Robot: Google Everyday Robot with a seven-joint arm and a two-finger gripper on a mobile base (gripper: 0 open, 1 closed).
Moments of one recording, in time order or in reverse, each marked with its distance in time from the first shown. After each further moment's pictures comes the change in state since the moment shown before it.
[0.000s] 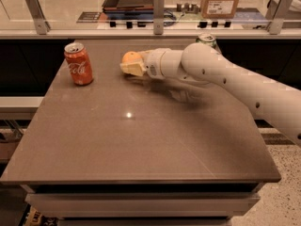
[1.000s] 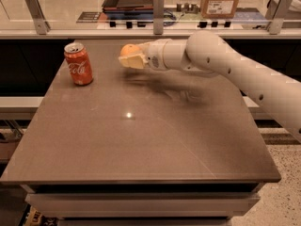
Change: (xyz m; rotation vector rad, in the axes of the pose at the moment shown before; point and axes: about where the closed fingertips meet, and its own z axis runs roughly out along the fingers) arm -0.027 -0.001 -0.011 -0.057 -0.014 -0.025
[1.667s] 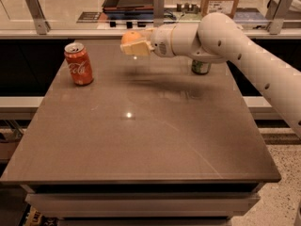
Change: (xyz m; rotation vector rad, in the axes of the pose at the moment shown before) arm -0.039 -0.005 -0.017 -0.096 -0.056 -0.046
